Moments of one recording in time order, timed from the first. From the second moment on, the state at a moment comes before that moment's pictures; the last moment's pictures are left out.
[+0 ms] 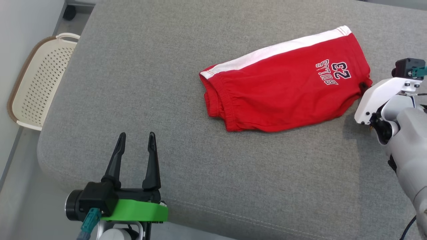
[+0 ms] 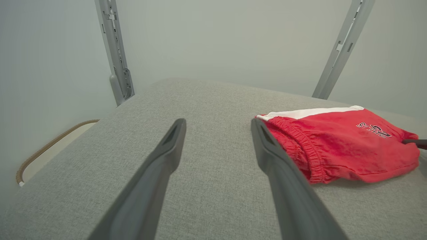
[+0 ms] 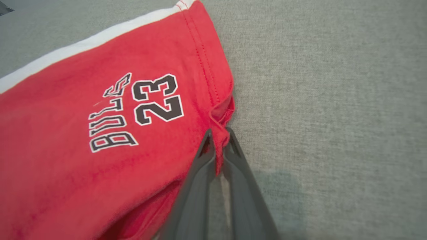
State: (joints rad) left arm -0.05 0.05 -0.23 0.00 -0.26 0.05 -0.26; right arm -0.95 -0.31 0.30 1.25 0.58 0.13 0.02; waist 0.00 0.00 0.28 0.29
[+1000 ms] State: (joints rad) left arm 0.03 0.05 -0.22 0.06 -0.23 0.05 -0.26; right arm -0.53 -0.28 0.25 0.95 0.62 0.13 -0.01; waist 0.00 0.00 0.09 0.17
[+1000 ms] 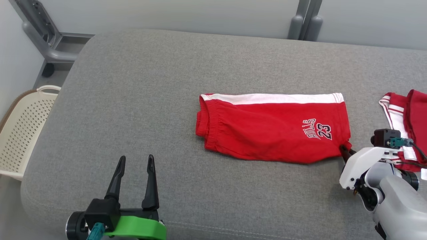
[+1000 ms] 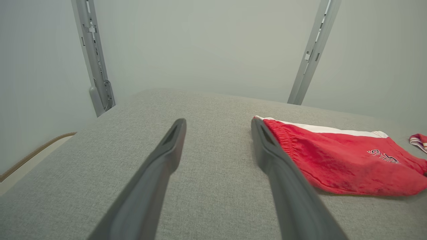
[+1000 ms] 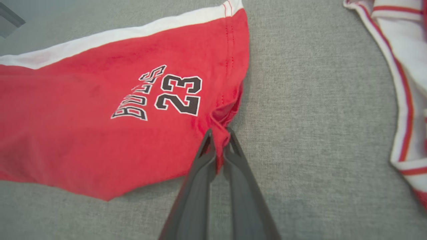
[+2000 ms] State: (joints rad) left arm 0.07 0.09 -0.16 0.23 -0.26 0.08 -0.24; right arm -0.08 -0.06 -0.11 0.32 0.23 0.13 -0.15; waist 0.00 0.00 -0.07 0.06
